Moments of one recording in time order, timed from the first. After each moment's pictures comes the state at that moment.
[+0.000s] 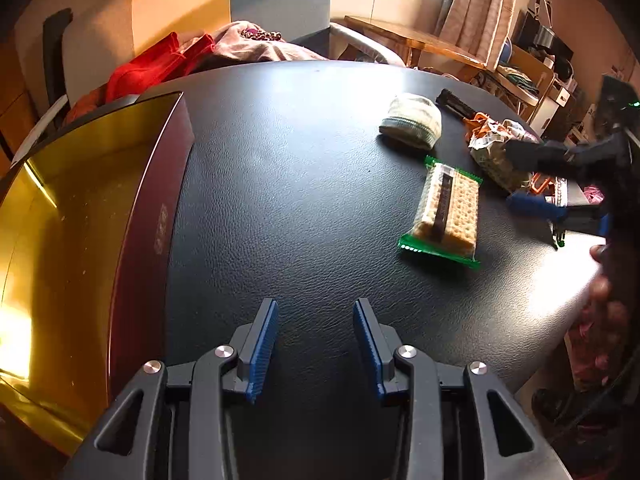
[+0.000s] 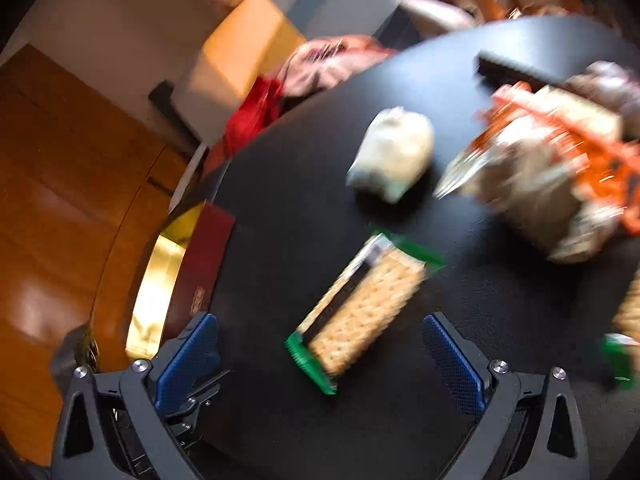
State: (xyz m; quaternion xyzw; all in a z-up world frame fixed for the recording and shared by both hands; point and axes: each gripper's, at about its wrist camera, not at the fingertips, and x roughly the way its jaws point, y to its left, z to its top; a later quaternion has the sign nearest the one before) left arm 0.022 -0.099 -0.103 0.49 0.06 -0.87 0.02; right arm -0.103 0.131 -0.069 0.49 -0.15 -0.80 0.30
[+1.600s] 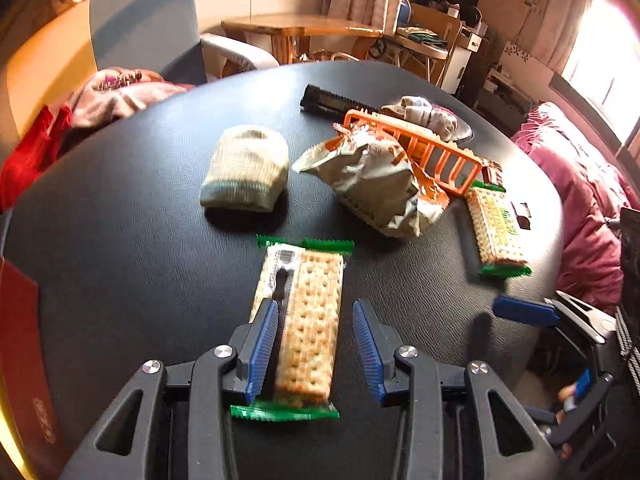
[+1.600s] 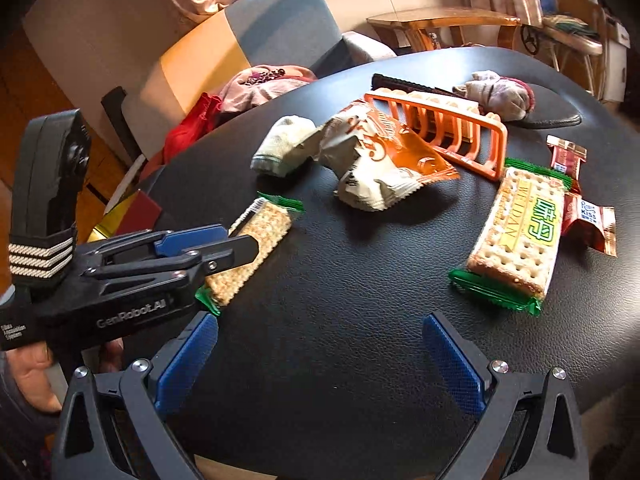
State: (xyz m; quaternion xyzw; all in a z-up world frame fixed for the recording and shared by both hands) left arm -0.075 0.007 -0.099 0.49 -0.04 -0.86 -0.15; right arm -0.035 0.165 -0.106 0.47 -0.10 -0.85 0.21
